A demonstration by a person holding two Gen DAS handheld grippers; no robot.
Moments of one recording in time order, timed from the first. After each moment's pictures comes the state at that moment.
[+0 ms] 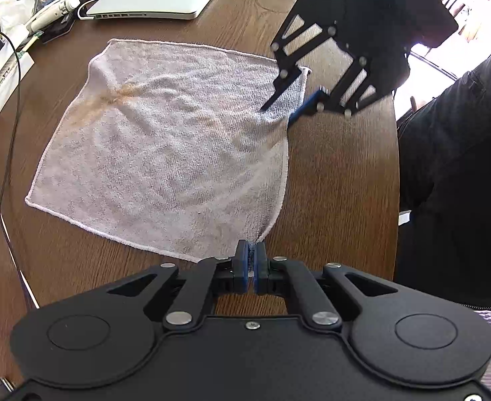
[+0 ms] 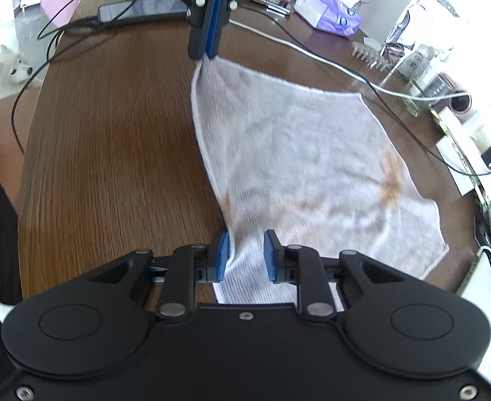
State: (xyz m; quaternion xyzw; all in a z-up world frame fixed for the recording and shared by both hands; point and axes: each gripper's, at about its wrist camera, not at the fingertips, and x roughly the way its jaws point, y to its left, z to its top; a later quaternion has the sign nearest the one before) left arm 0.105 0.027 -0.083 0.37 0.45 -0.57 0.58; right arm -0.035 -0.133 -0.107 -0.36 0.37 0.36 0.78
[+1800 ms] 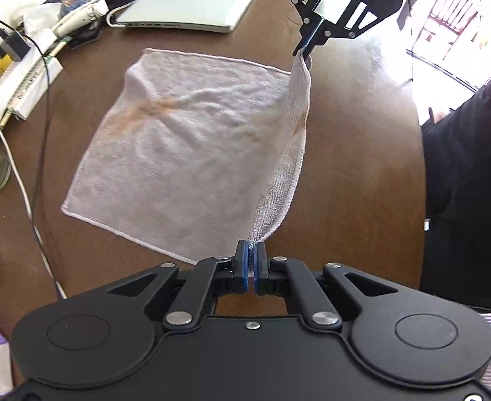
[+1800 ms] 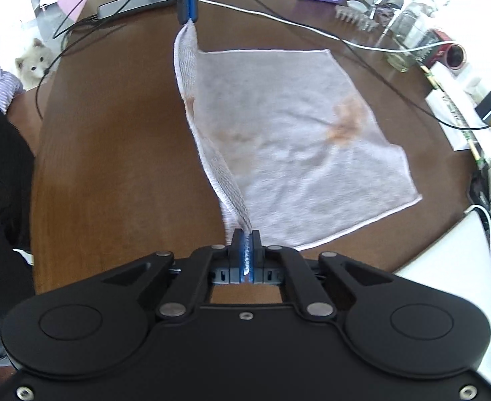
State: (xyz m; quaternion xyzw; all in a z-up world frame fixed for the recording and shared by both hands) left arm 0.155 0.025 -0.064 0.37 0.44 -0.55 0.61; right arm 0.016 -0.221 -0.059 -0.33 0.43 0.39 0.74
